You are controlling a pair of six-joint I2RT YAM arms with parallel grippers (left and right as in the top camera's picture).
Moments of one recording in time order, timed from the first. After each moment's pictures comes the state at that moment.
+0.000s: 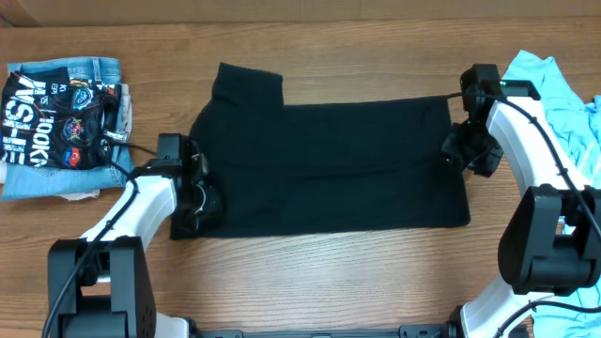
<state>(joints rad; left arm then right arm) 0.03 1.64 0.83 -0.66 0.18 -0.31 -0.05 1.87 1.46 -1.18 0.16 0.47</state>
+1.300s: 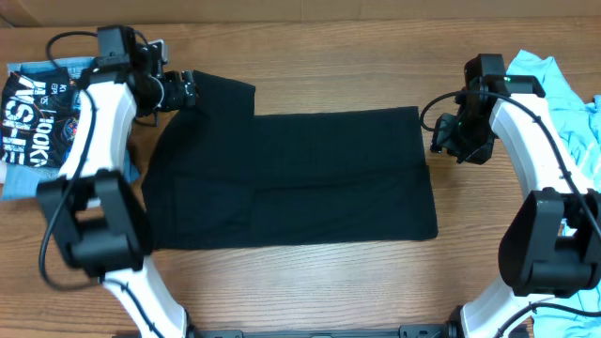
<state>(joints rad) 0.16 2.05 1.69 -0.75 0.29 -0.05 -0.05 1.87 1.49 -1.13 -0.04 0.25</state>
